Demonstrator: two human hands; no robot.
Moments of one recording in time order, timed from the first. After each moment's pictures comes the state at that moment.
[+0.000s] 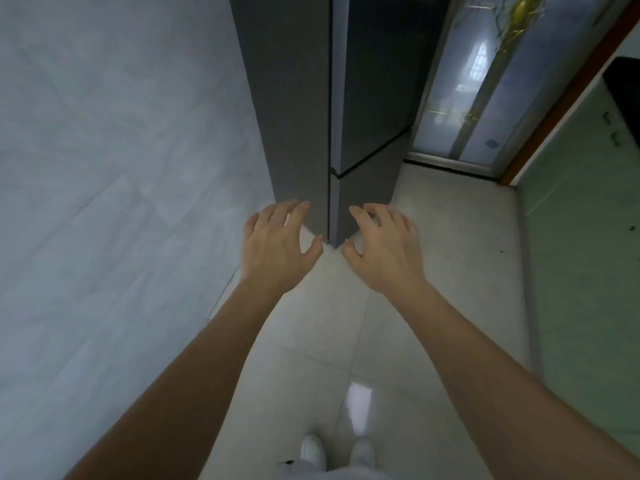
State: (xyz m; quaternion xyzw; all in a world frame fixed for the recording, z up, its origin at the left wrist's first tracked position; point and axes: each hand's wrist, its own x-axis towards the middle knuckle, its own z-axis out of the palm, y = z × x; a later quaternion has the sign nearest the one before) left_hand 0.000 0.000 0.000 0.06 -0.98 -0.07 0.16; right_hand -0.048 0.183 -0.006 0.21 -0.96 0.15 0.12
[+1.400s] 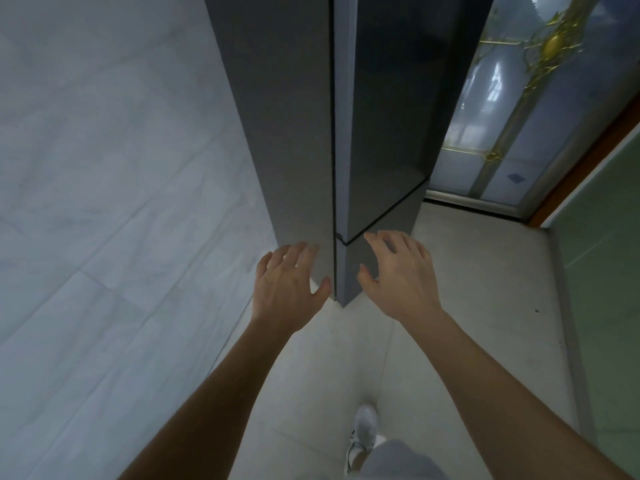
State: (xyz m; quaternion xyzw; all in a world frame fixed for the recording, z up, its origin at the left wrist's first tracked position) left_hand -0.258 -0.048 -0.030 0.06 -0.99 -0.06 0.10; right_hand -0.323 0.144 -0.031 0.21 -0.96 0.17 0.11
